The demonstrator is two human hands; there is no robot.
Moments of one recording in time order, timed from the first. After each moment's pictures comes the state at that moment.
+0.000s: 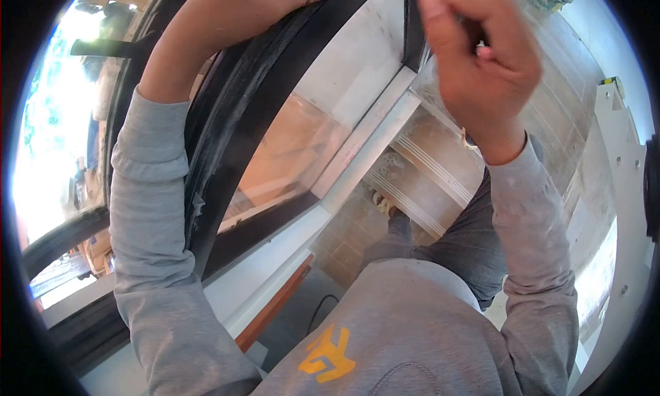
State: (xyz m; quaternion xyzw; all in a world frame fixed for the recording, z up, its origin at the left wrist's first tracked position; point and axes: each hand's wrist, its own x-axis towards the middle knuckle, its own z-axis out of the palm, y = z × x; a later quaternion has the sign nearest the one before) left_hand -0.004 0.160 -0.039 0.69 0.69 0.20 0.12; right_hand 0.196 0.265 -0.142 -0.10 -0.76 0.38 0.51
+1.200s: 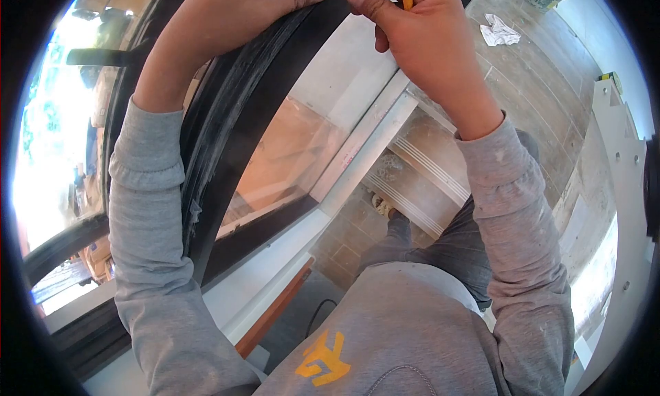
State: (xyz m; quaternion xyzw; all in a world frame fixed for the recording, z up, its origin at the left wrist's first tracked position) left_hand -0.025 0.163 -0.052 0.74 0.64 0.19 0.08; right_hand 0.150 0.263 -0.135 -0.19 -0.65 0.67 0.29
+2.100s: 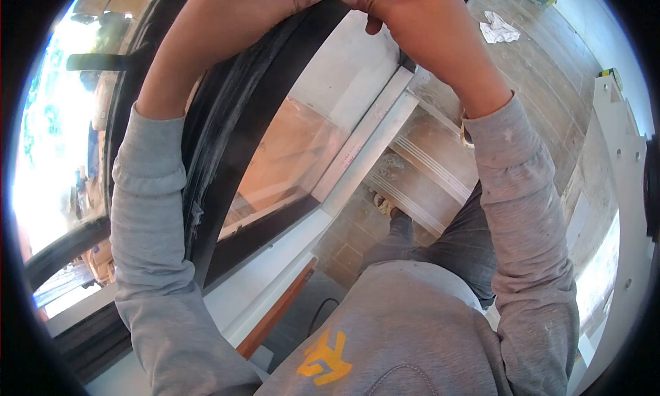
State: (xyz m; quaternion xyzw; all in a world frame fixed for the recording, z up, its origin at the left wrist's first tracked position) left_hand -0.016 0.163 -0.057 0.72 0.62 0.28 0.11; right_hand 0.150 0.282 -0.129 -0.13 -0.71 0.63 0.28
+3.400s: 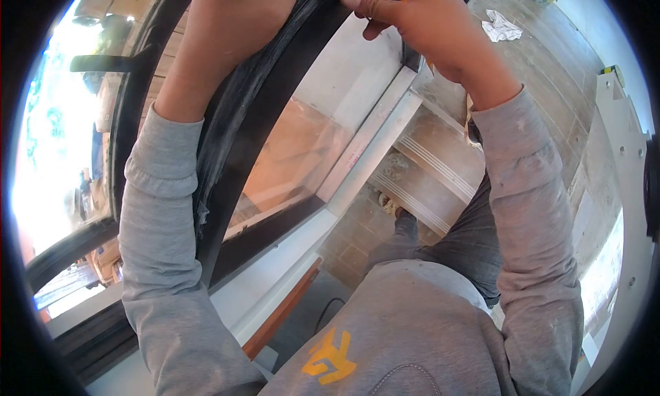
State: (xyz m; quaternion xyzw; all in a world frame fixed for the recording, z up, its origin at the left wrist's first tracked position) left_hand 0.016 0.158 -0.051 0.62 0.70 0.35 0.04; right_hand 0.145 0.290 -0.136 -0.19 -0.69 0.67 0.20
